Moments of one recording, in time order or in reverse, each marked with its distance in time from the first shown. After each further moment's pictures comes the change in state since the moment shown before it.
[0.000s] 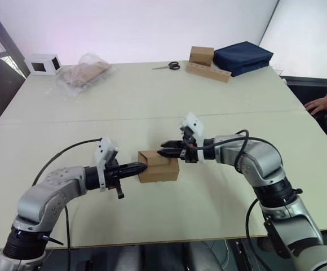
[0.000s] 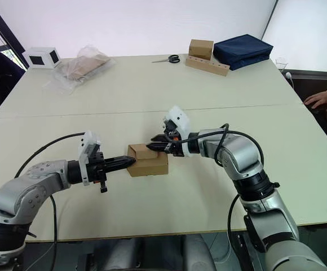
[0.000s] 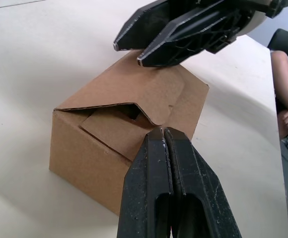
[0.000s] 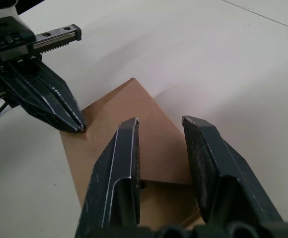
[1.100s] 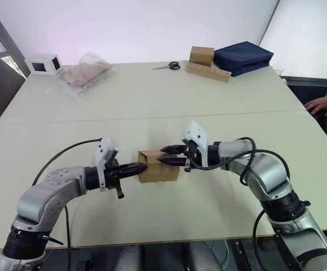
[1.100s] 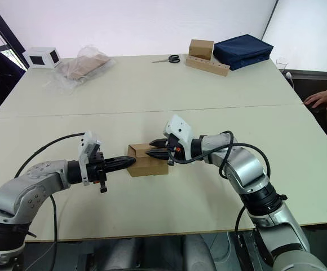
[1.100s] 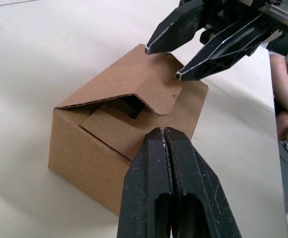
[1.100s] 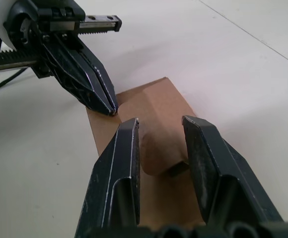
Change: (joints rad) left arm -0.006 0.001 0.000 0.006 -0.009 0.007 0.000; right arm 0.090 -0.058 0.044 -0.103 -0.111 -0.196 0.088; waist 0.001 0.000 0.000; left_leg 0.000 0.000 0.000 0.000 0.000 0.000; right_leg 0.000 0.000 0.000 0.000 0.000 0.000
